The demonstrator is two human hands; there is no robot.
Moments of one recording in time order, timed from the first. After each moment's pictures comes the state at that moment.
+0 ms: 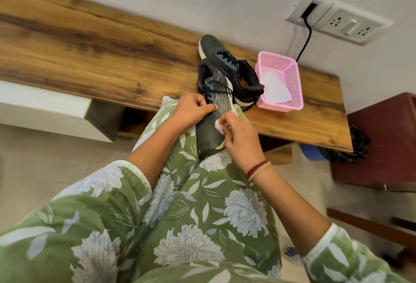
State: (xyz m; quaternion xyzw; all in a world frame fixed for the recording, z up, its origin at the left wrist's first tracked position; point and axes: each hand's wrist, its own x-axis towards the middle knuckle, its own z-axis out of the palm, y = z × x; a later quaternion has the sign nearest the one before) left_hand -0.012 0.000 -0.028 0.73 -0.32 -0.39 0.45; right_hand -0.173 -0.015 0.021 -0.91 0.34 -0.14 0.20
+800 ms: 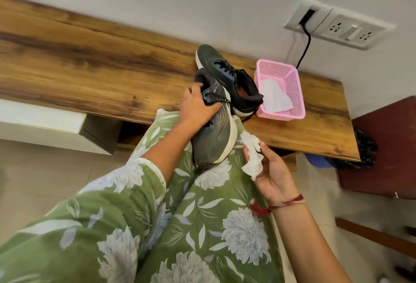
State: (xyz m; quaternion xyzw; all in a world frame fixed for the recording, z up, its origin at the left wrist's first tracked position) left_hand -0.015 -0.044 -0.018 0.82 -0.34 -0.29 0.36; right_hand -0.215 -0.028 0.030 -0.11 0.51 -0.35 0.78
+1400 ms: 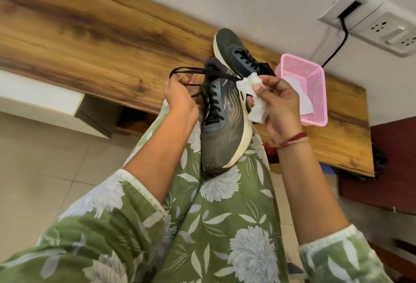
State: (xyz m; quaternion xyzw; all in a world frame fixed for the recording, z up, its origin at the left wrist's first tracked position) left_hand 0.034 -0.052 -0.052 0.41 0.26 -0.37 0.79; right_hand -0.121 -0.111 0.029 -0.51 0.47 -0.31 0.65
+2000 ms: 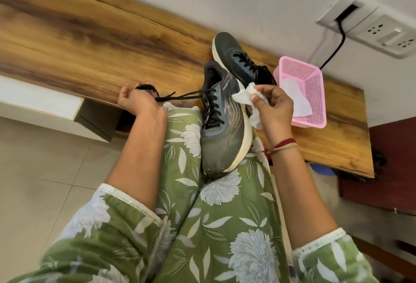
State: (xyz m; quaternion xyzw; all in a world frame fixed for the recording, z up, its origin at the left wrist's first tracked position) left_hand 0.074 -0.008 -0.046 0.42 0.38 -0.17 0.81; right_hand -0.125 -0.117 0.002 -0.66 0.48 -0.32 0.48
